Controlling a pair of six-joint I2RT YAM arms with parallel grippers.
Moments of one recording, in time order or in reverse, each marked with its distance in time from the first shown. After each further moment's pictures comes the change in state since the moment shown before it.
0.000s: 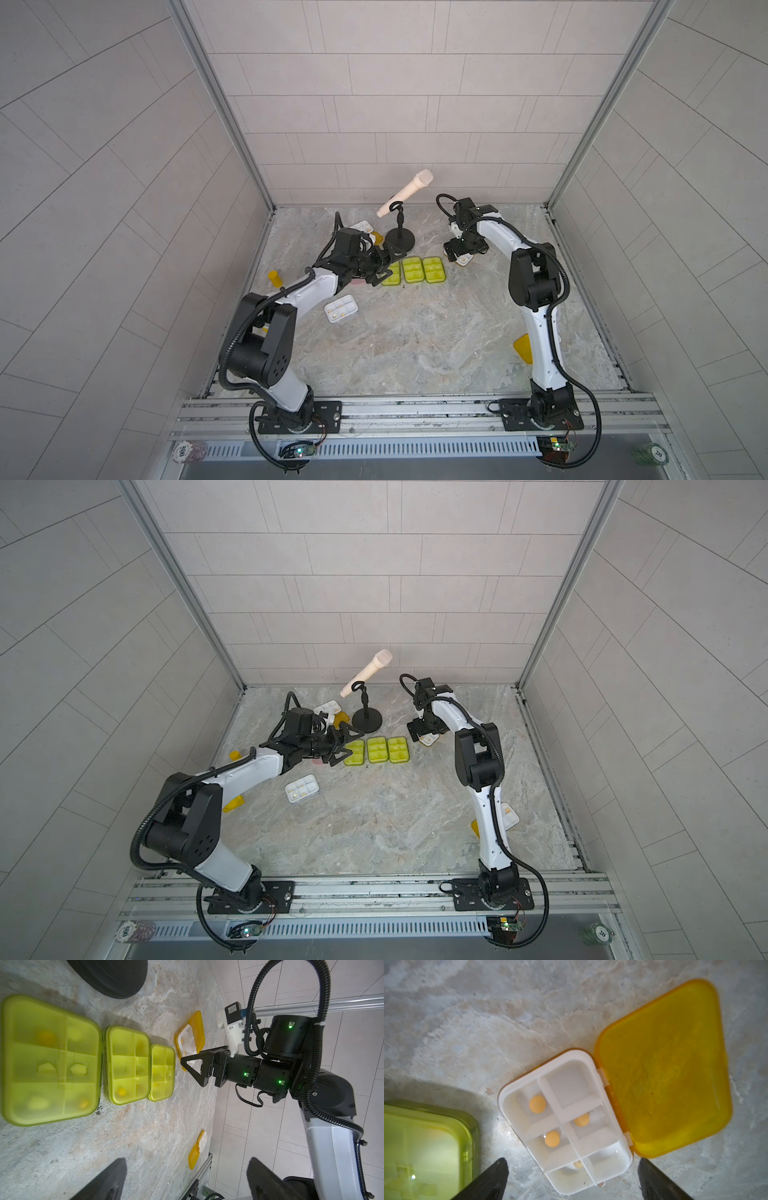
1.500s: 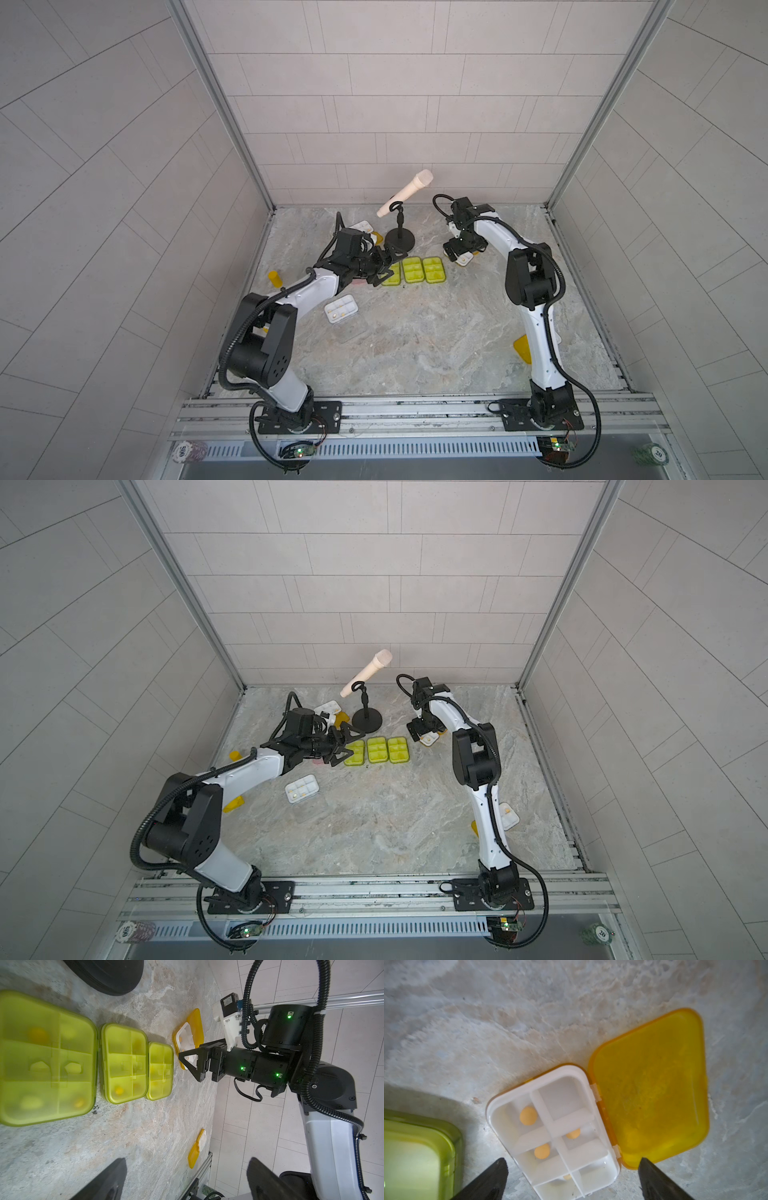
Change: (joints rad) left arm -0.007 0.000 0.000 0.005 0.000 0.000; right arm 0.013 0.044 0.062 -0.018 0.058 -0.059
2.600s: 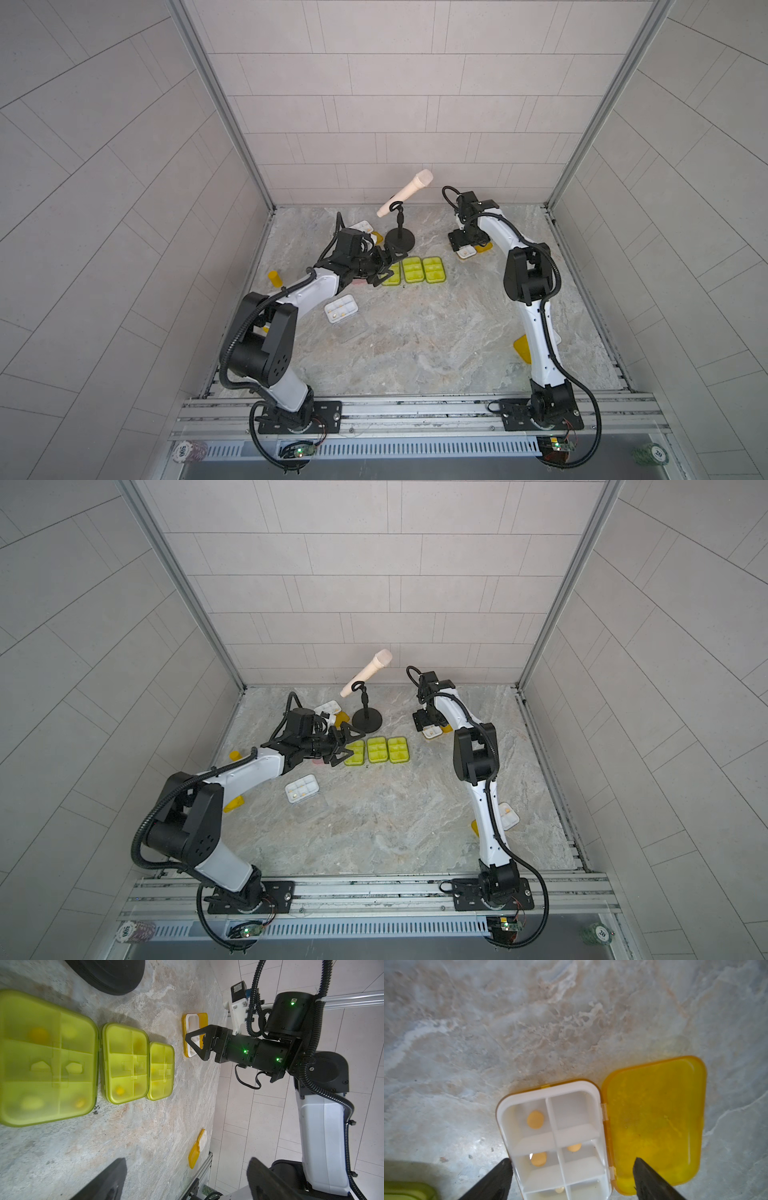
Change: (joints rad) left arm 0.000 0.005 0.000 0.001 0.000 0.000; right arm -0.054 0.097 0.163 -0.001 -0.001 0.126
